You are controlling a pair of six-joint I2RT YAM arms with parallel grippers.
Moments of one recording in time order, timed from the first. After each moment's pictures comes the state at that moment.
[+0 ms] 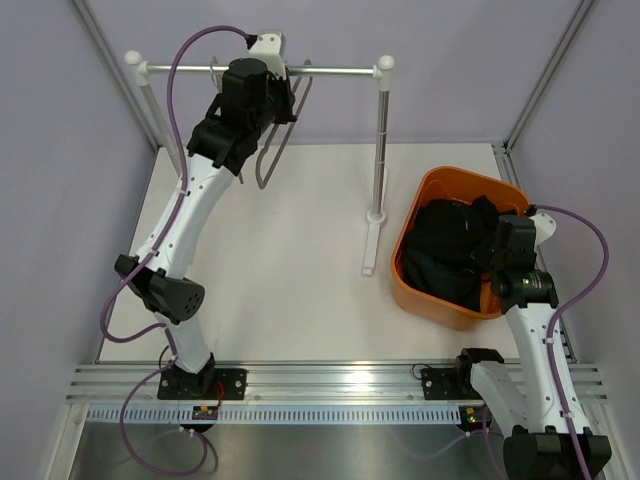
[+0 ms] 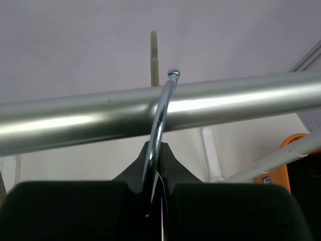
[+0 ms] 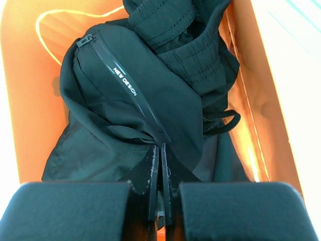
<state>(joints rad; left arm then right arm) -0.48 1.80 2.20 -0.61 -0.16 -0.18 -0.04 0.80 0.82 -0.66 0.27 0.62</state>
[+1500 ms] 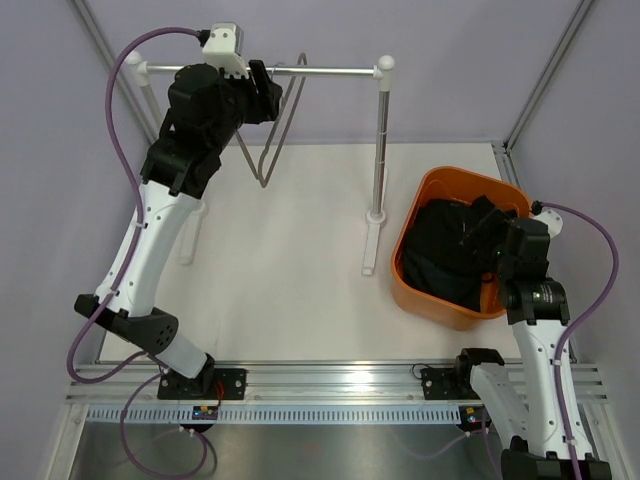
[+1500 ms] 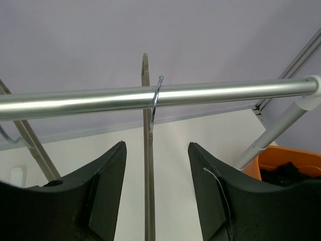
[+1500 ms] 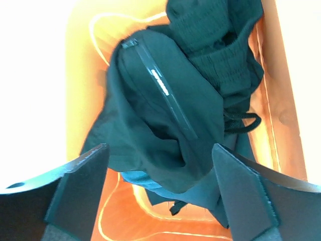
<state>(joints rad) -0.45 1.57 2.05 -0.53 -0.11 -0.20 -0.04 0.72 0.89 -0.71 0.16 0.59</state>
